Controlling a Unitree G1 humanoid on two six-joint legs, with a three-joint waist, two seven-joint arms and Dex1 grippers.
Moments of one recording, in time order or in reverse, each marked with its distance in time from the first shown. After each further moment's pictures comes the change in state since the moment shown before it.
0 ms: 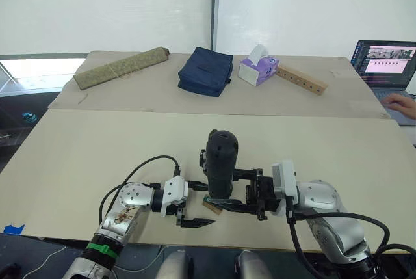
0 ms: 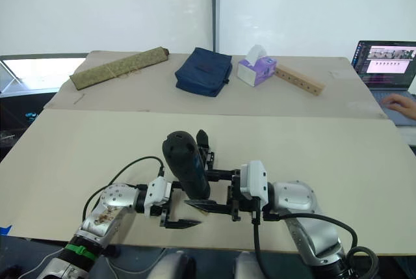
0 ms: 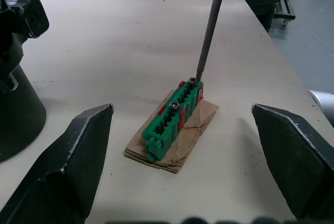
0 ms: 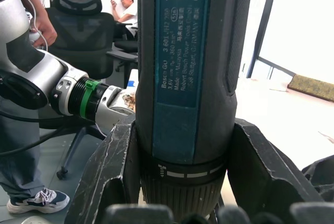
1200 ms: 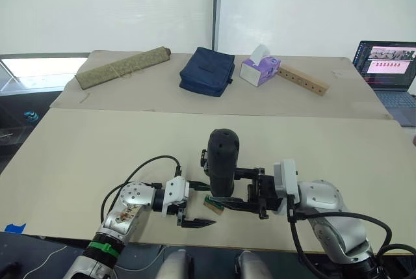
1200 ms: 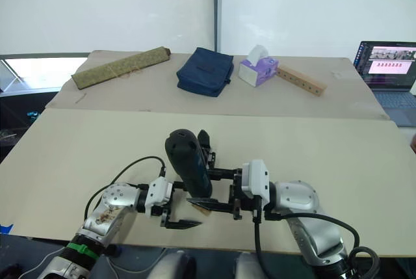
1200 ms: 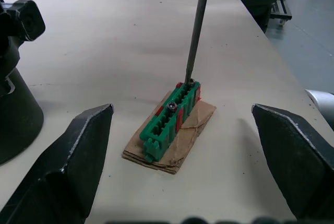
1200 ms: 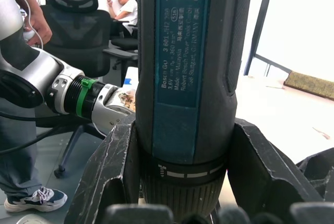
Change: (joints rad) left arm -0.002 -0.008 -0.006 0.028 0.000 -0.021 -0.016; right arm 0.003 -0.016 -0.010 0.000 0.004 0.000 -0.016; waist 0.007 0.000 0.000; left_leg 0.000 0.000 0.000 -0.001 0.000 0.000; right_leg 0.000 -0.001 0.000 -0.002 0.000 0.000
